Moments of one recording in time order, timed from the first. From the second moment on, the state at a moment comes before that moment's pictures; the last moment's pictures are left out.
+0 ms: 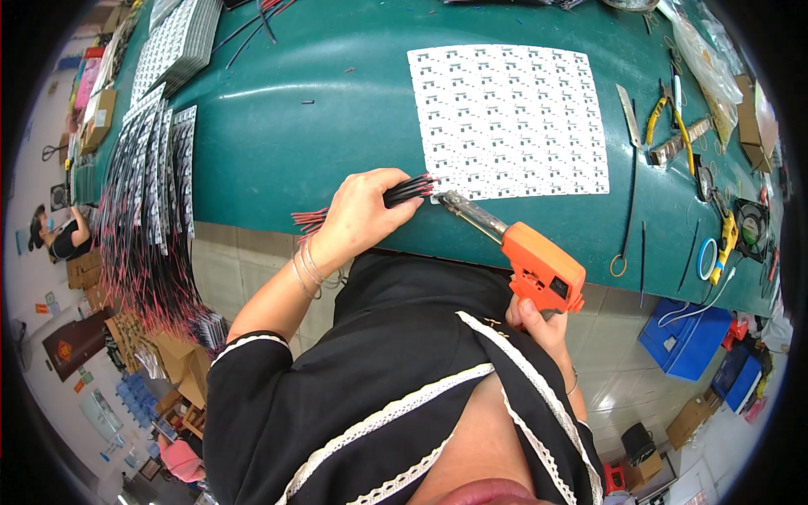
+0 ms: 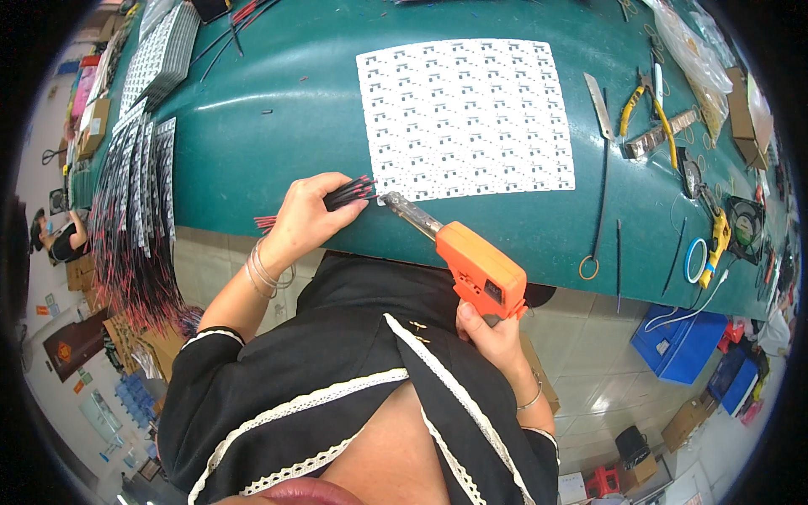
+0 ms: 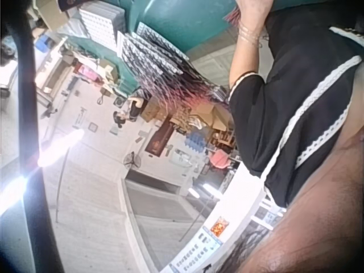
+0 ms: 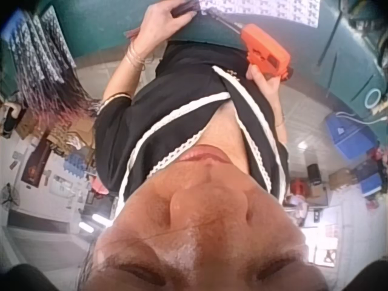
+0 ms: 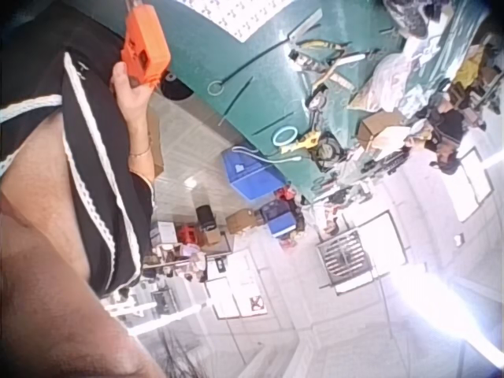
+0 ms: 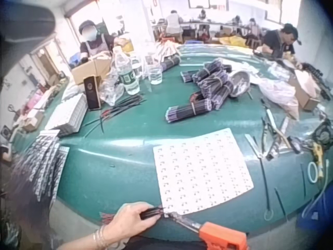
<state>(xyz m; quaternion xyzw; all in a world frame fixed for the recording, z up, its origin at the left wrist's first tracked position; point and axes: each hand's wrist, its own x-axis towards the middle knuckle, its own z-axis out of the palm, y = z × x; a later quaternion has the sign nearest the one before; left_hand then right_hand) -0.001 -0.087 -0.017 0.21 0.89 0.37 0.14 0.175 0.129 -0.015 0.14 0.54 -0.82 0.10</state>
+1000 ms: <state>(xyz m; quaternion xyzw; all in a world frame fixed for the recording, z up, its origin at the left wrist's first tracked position) -0.013 -0.088 -0.016 0.20 0.87 0.35 0.28 0.181 0.125 -0.018 0.16 0.52 -0.84 0.07</state>
